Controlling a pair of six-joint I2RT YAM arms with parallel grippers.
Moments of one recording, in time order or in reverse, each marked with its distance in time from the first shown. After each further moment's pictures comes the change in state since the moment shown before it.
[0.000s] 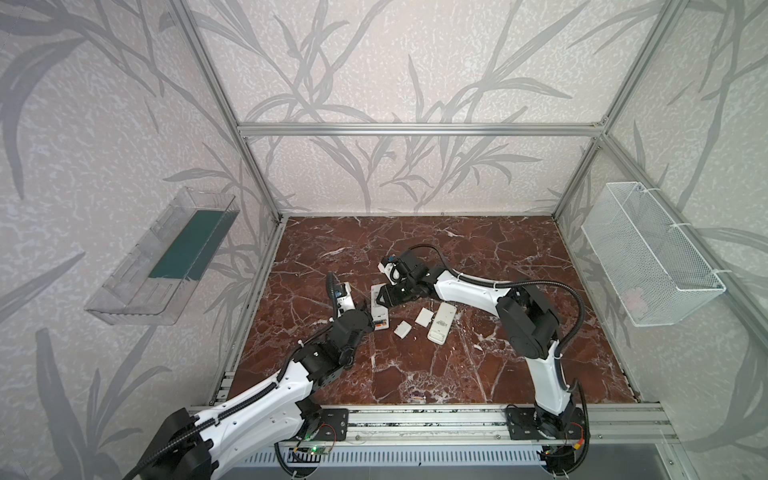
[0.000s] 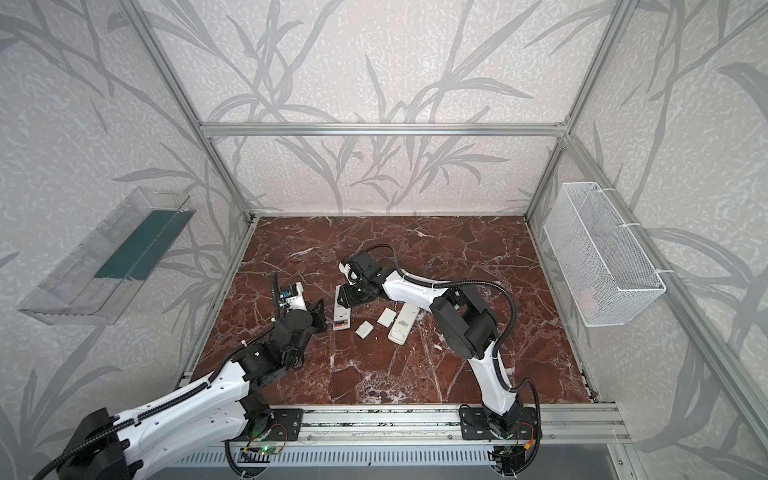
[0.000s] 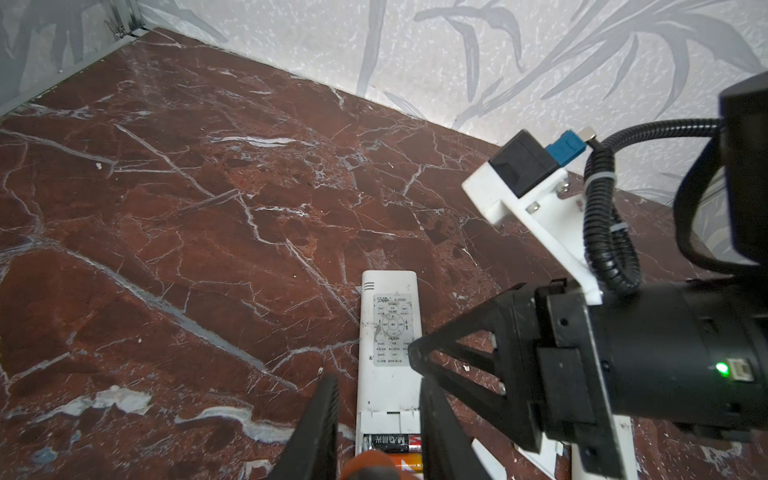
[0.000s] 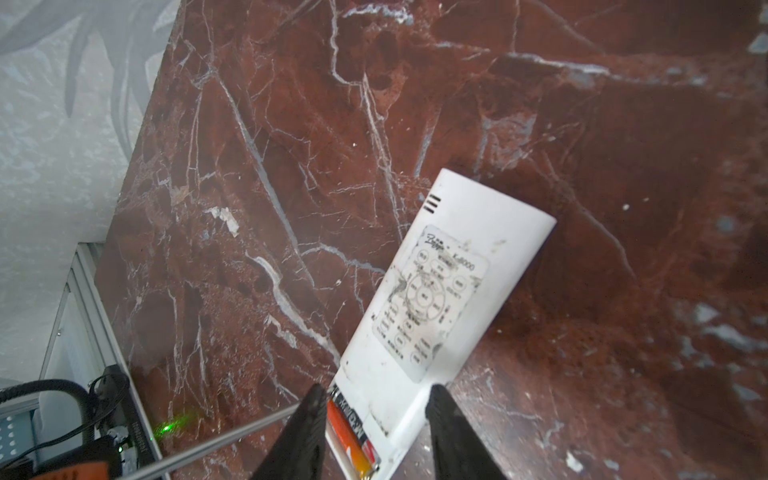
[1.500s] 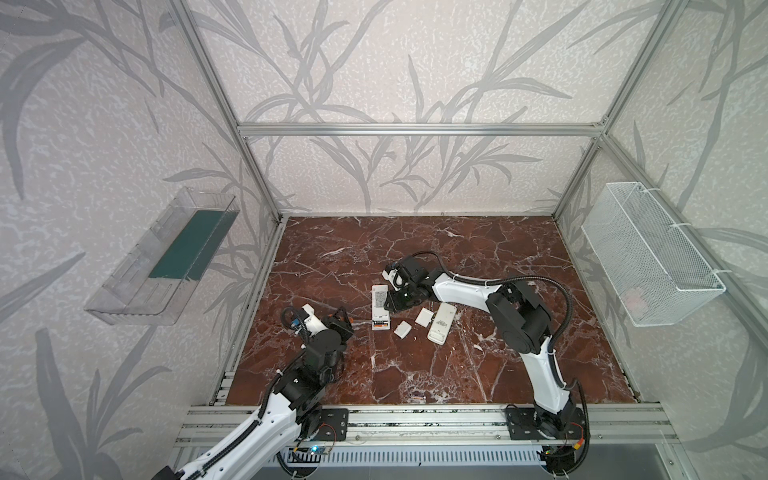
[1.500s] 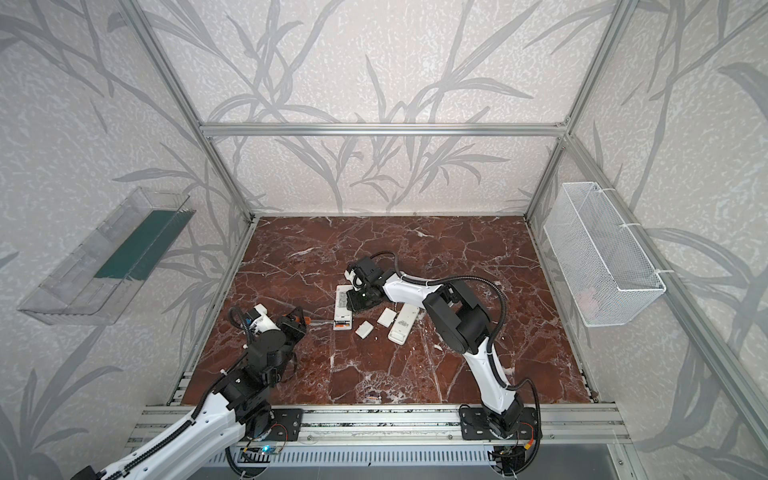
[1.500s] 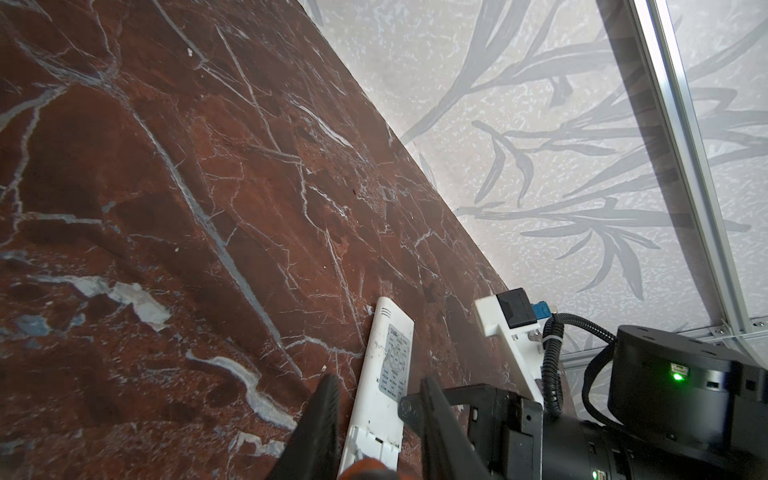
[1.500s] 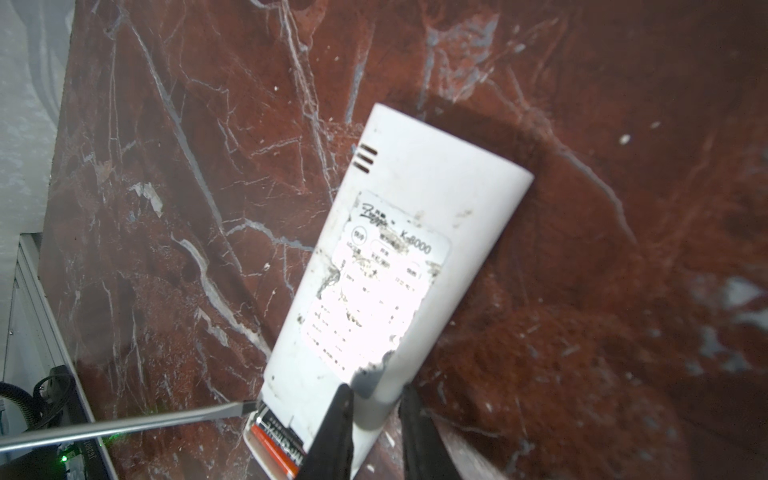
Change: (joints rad) left arm 0.147 -0.342 -0.248 0.062 0.057 -0.422; right arm -0.022 0.052 -0.036 0.014 -0.001 -0.011
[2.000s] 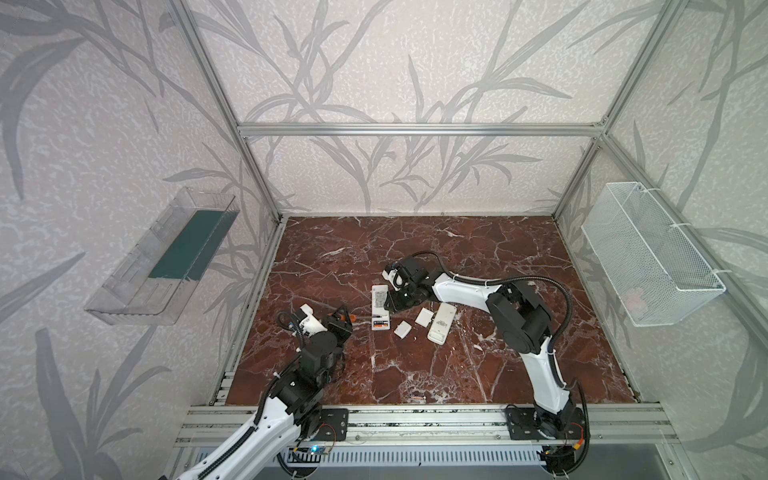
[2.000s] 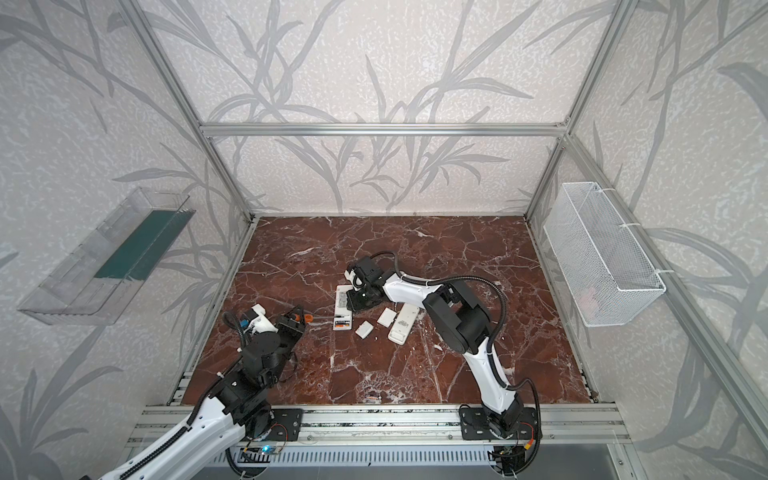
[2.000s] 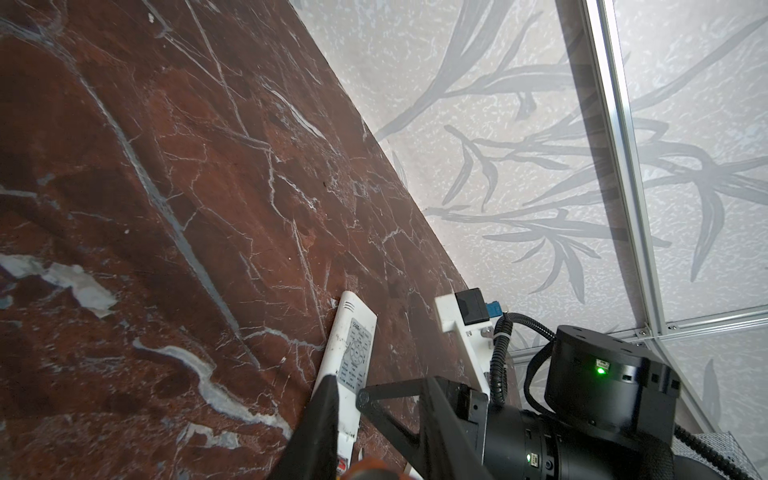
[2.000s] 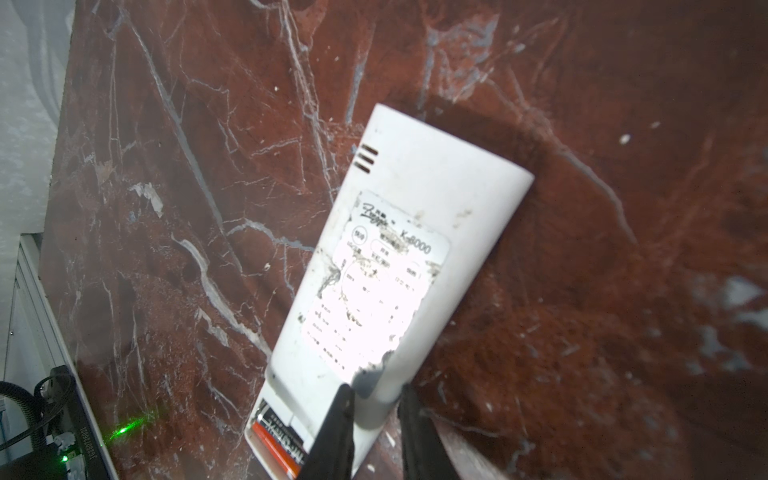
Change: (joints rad) left arm 0.004 -0.056 0.007 -0.019 0.036 -0.049; right arm 0.000 0.000 0.000 0.000 0.000 0.002
